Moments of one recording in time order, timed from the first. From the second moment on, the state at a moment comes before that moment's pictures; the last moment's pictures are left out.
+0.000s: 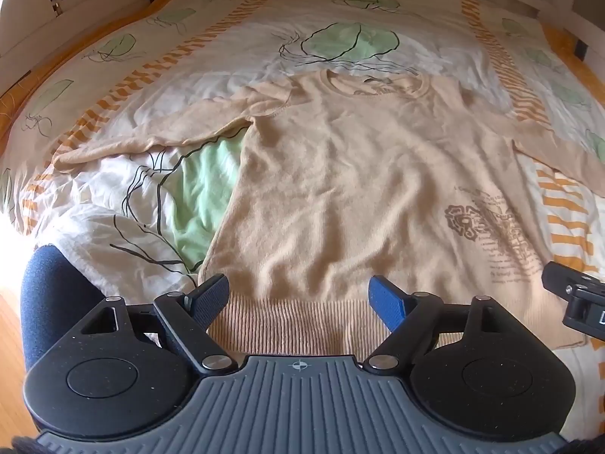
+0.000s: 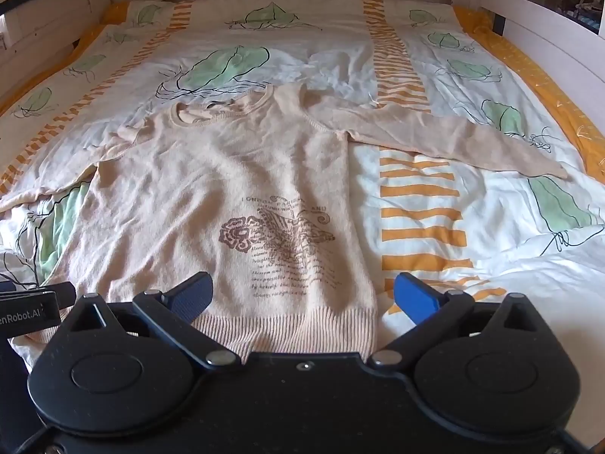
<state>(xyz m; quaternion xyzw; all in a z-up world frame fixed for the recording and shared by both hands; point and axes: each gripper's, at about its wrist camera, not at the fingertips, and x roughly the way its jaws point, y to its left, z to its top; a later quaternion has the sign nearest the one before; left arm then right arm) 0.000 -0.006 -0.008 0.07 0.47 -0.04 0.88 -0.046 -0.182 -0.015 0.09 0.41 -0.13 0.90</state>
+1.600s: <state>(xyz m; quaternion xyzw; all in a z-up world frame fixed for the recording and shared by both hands) 0.008 -0.004 -0.013 0.06 0.48 -0.05 0.88 -0.035 -0.179 -0.016 0.09 0.42 -0.12 0.89</state>
